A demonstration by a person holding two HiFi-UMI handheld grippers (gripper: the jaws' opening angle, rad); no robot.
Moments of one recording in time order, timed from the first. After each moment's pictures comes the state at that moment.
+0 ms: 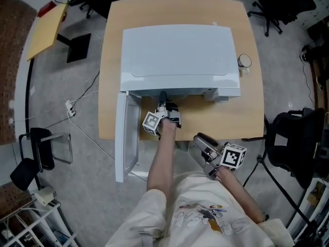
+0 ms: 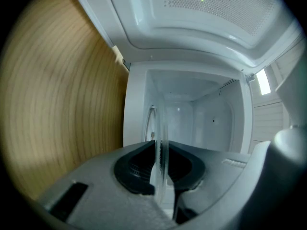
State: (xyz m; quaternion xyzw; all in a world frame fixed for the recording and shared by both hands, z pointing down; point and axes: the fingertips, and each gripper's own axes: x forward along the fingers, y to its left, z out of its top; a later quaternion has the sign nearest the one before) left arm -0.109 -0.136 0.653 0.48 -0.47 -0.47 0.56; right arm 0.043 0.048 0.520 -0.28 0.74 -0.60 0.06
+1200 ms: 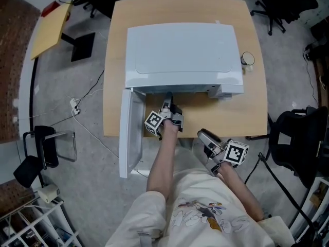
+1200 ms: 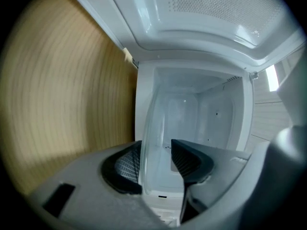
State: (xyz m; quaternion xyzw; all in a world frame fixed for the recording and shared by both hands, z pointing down) left arm -0.096 -0.113 0.665 0.48 -0.46 -0.42 0.62; right arm 0.045 0.043 0.520 -0.29 0.73 -0.61 0.09
